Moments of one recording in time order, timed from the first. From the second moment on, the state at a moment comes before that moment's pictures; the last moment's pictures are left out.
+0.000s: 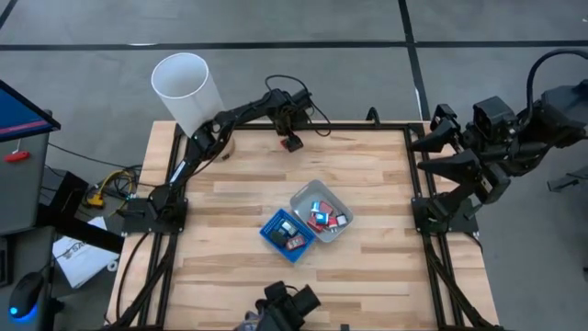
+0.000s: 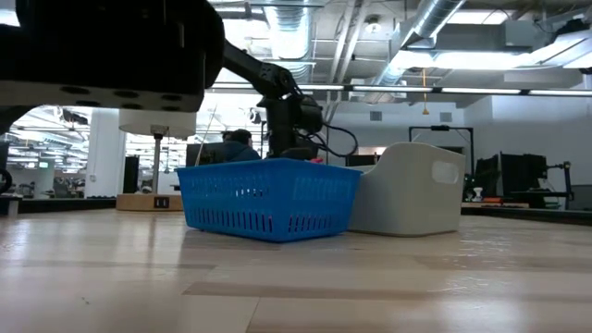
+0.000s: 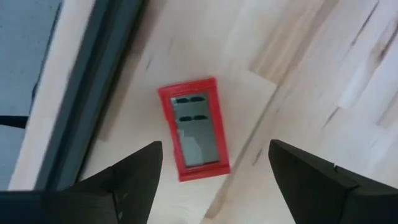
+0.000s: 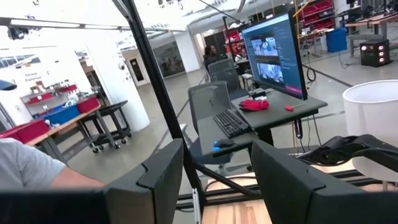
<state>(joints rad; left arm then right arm) 0.62 2.48 2.24 -1.18 0.01 0.18 0.55 1.27 2.19 -0.87 0.39 0.29</state>
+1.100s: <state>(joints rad) 0.66 2.49 2.20 -1.16 0.13 0.17 0.55 1.28 2.19 -0.81 0.42 0.30</state>
